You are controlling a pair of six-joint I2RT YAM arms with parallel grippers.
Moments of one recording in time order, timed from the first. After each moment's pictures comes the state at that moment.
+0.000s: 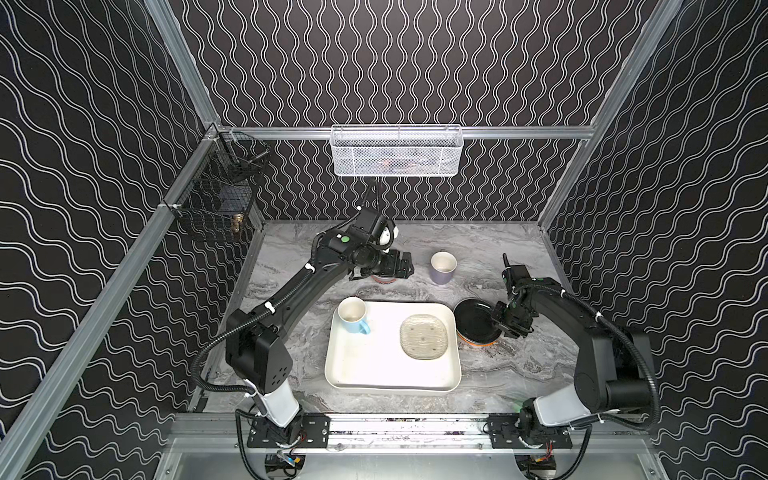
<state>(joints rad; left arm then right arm) -0.48 1.71 1.69 -0.92 0.29 -0.33 0.07 1.53 0.94 -0.91 -0.04 0.63</state>
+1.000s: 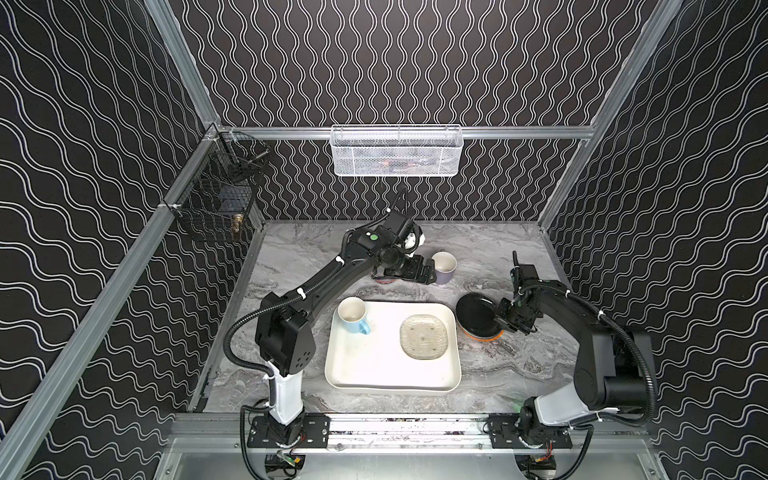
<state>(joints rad) -0.58 1.89 1.84 -0.95 0.36 -0.31 0.01 1.53 0.92 -0.82 -0.07 0.58</state>
